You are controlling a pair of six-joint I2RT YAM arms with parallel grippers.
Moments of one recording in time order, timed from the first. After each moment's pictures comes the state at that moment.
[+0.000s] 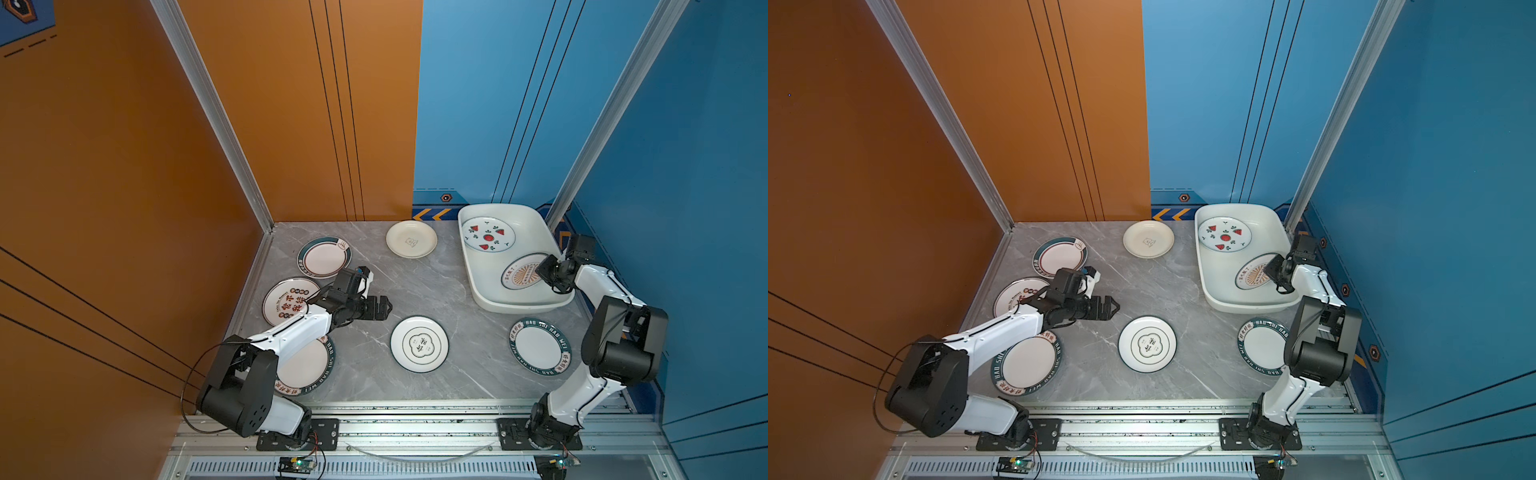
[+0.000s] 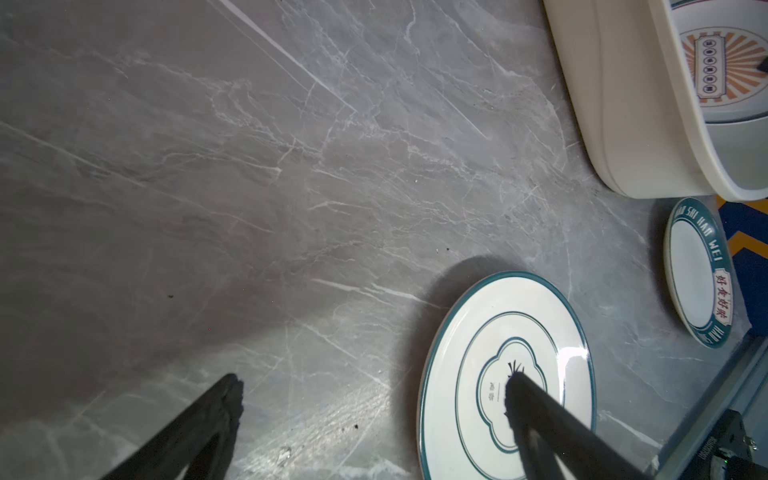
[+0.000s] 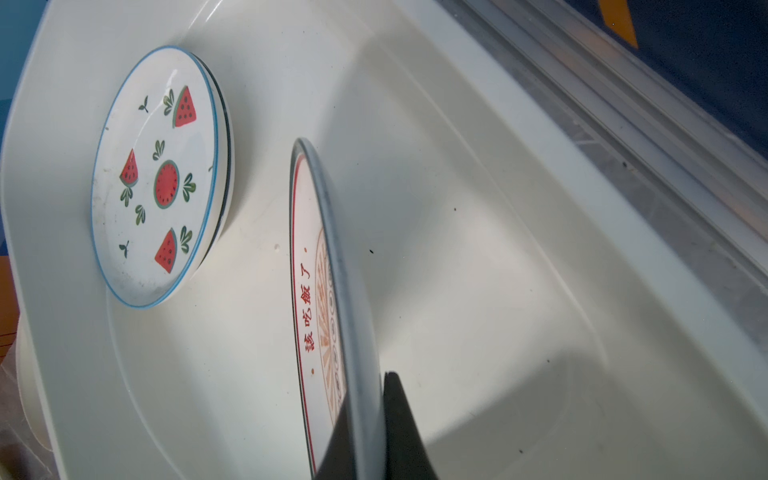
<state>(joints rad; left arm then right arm) -0.41 1.44 0.82 -0.24 0.26 -0.37 -0.33 1.75 1.25 -0.45 -0.16 0.49</state>
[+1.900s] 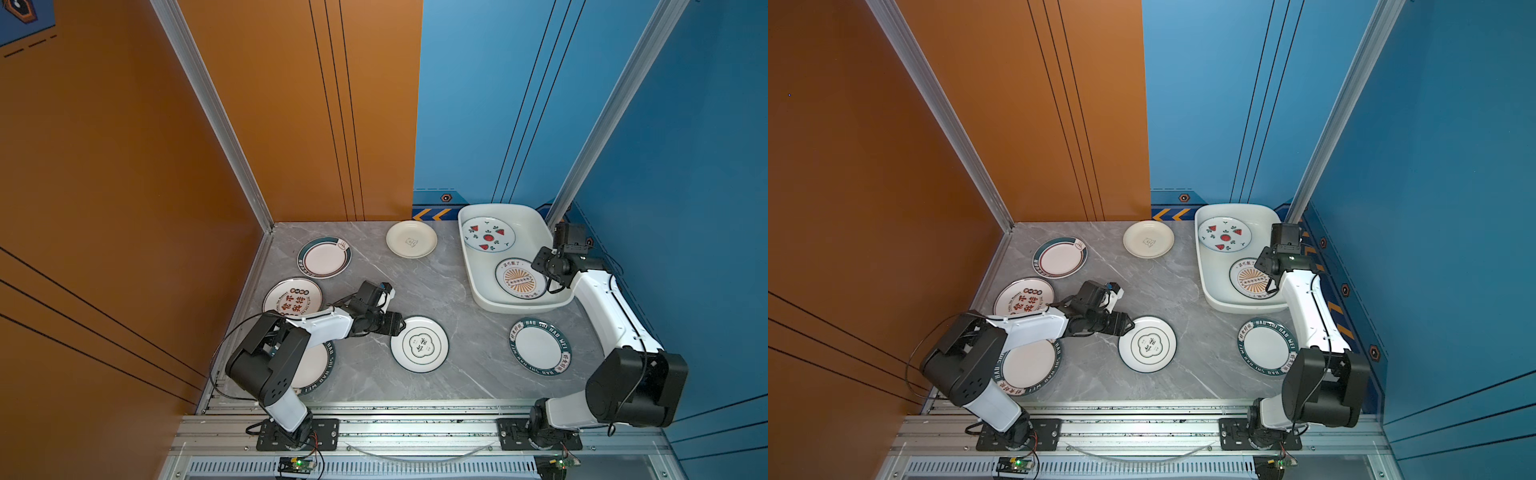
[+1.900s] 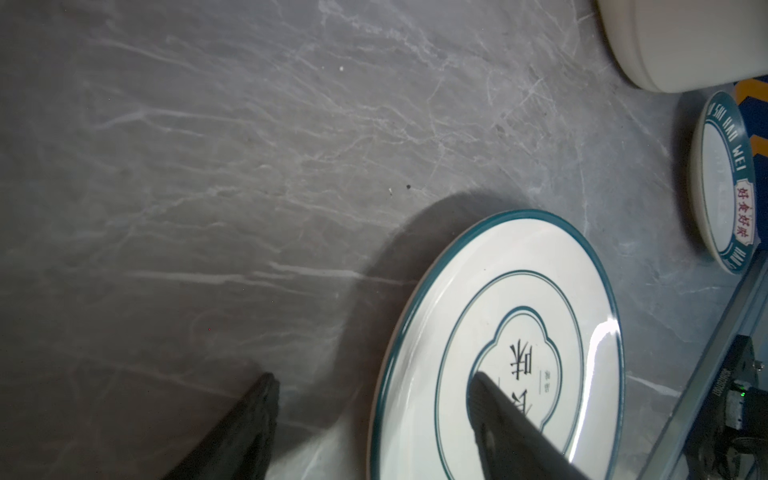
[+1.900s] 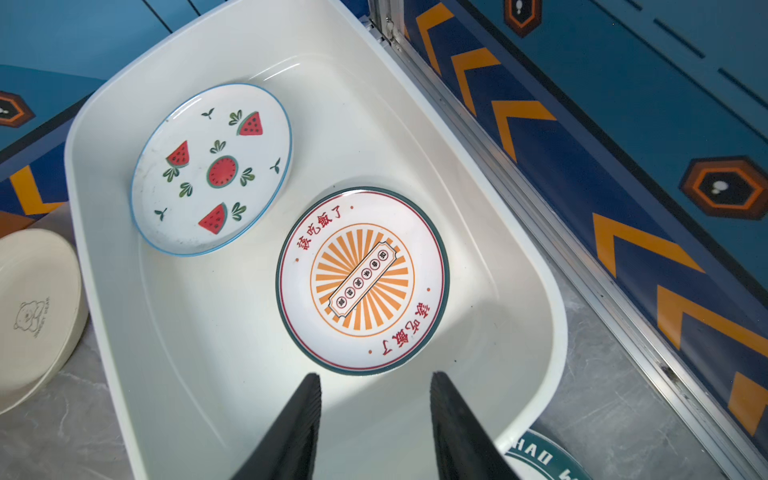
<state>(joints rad) -0.56 1.65 0.79 -0.09 0.33 -0.38 -0.11 1.43 1.27 -0.68 0.17 0.41</state>
